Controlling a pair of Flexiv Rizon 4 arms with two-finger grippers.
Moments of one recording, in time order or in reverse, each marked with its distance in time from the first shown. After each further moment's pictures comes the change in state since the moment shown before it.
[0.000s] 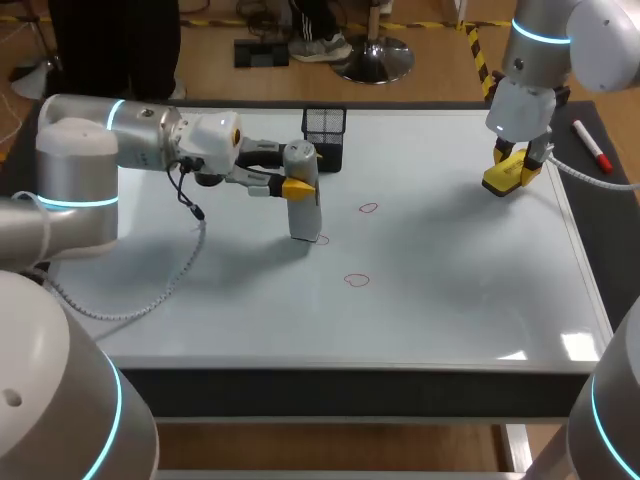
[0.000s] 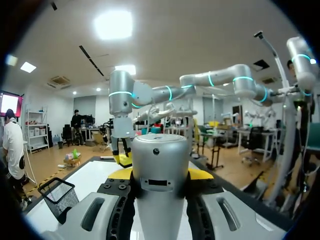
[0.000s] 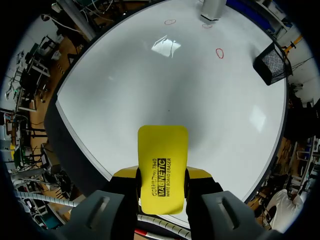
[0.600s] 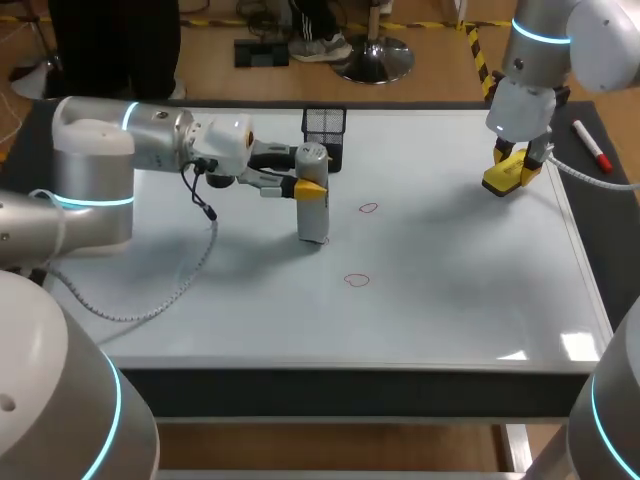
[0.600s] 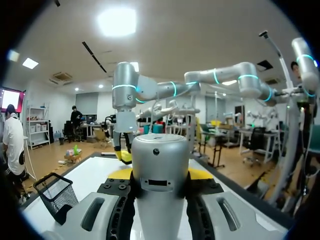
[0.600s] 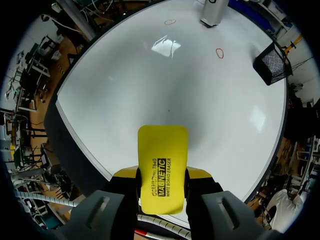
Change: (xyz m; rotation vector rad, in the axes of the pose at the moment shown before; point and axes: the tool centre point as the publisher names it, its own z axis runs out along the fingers) left arm -0.011 0.013 0.014 -0.018 -0.014 -0.023; right arm 0.000 0.000 0.000 0.000 0.000 0.000
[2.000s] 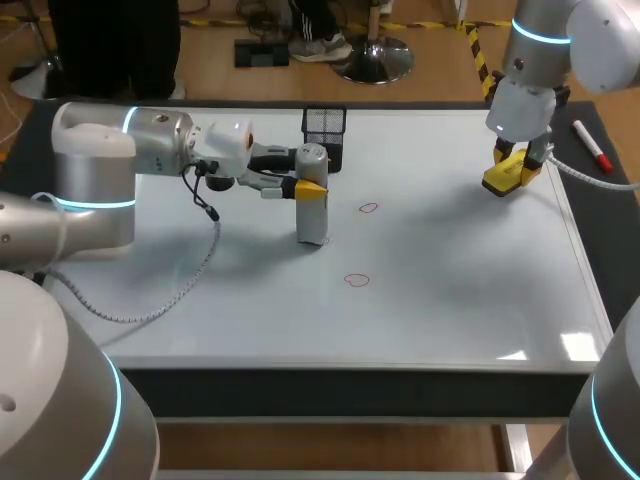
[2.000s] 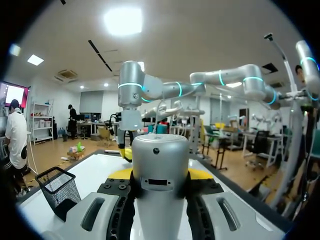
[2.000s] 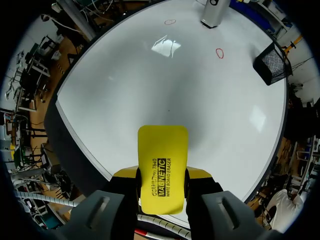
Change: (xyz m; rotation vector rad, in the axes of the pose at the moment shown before) left arm -0.004 0.003 -0.006 0.006 -0.045 -0.034; right arm 0.000 0.000 0.000 0.000 0.000 0.000
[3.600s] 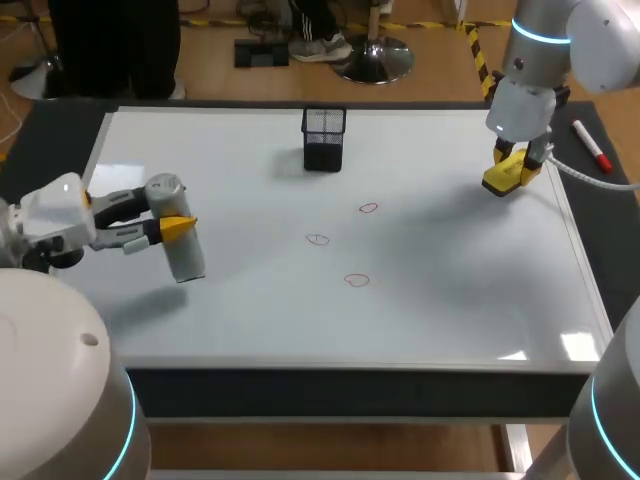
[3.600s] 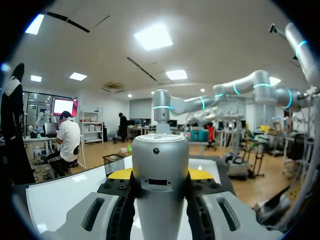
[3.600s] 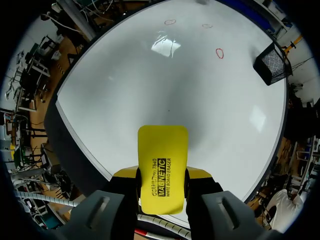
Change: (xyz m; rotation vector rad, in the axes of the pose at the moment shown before) left arm 0.116 -0.034 -0.187 0.035 -0.488 0.028; right arm 0.000 0.000 0.000 0.000 0.000 0.000
